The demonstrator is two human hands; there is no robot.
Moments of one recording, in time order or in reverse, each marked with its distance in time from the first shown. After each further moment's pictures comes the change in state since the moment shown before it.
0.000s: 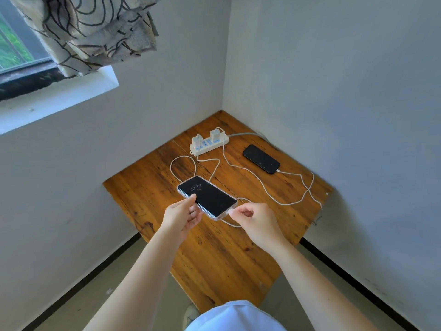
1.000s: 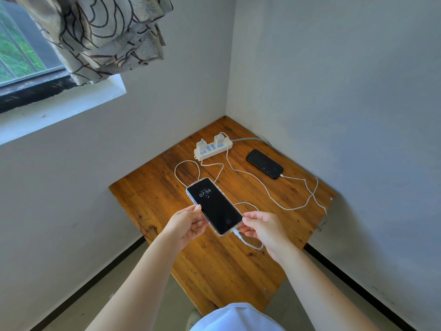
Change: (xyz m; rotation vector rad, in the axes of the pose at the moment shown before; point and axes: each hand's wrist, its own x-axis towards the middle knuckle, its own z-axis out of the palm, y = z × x) left_hand 0.003 -0.004 -0.013 0.084 -0.155 -0.059; right_hand 0.011 0.023 0.000 0.302 -0.033 0.299
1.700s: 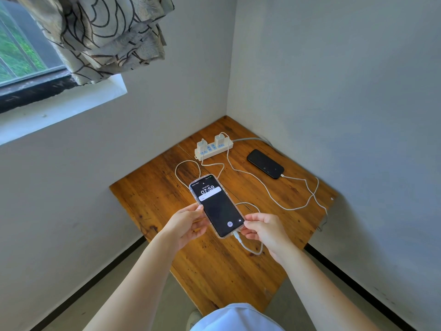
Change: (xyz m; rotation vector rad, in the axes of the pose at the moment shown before) left_hand 0.002 0.002 -0.003 0.070 -0.056 0.010; right_hand 0.000 0.002 -0.002 0.003 -0.017 0.007
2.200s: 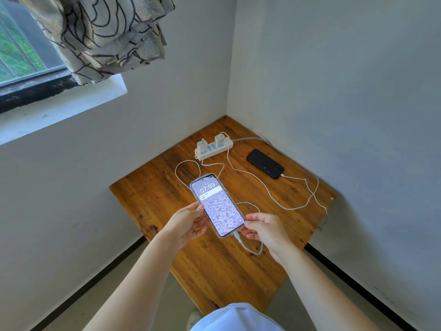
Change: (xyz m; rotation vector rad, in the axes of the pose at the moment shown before) left_hand 0.003 -0.001 -0.002 0.053 -0.022 0.019; right_hand 0.000 0.002 0.001 0.020 -0.010 -0.007
